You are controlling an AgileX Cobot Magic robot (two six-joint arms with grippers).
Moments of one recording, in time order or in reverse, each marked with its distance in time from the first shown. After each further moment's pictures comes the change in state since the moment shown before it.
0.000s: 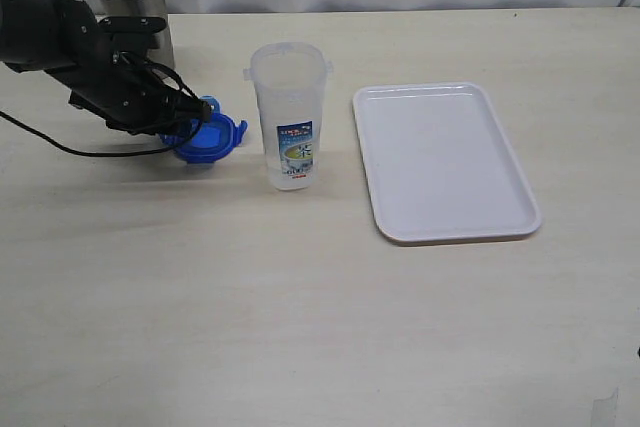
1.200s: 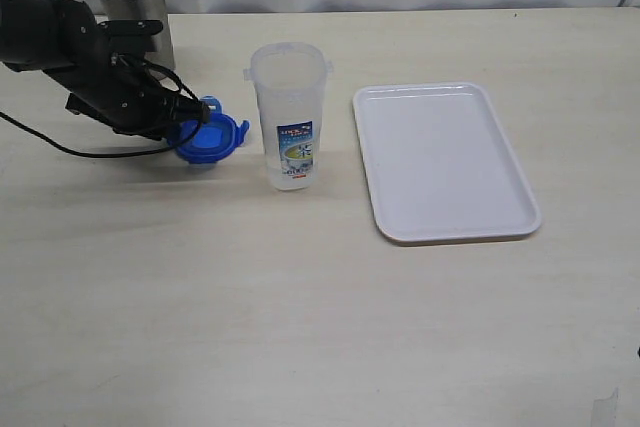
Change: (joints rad) left arm 0.000 0.000 0.000 0.020 0.024 -0.054; right arm 0.000 0.000 0.000 0.000 0.000 0.000
